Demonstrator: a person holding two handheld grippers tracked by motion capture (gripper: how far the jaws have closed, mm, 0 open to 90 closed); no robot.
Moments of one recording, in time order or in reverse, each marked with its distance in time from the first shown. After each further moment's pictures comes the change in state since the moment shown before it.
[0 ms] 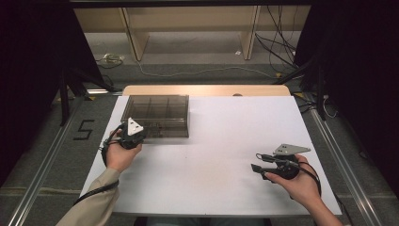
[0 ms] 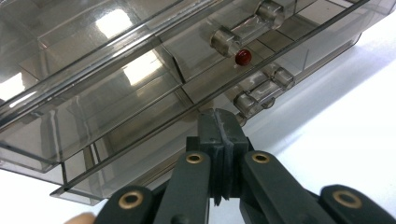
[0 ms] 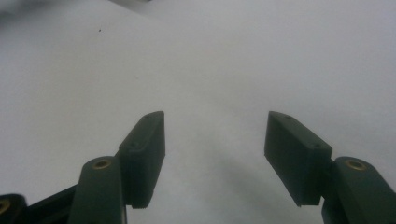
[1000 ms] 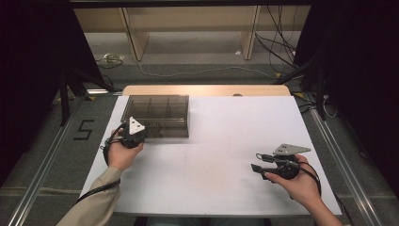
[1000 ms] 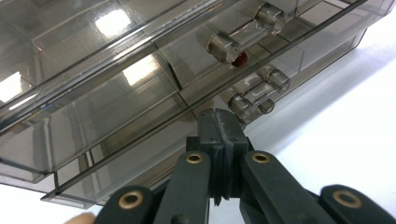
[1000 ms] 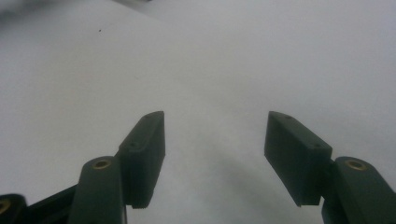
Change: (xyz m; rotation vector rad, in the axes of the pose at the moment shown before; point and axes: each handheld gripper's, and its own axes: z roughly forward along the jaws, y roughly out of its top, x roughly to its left) left arm -0.001 0.003 0.004 -0.001 -0.001 -0.004; right arm 0.000 0.000 0.000 -0.001 0.000 -0.001
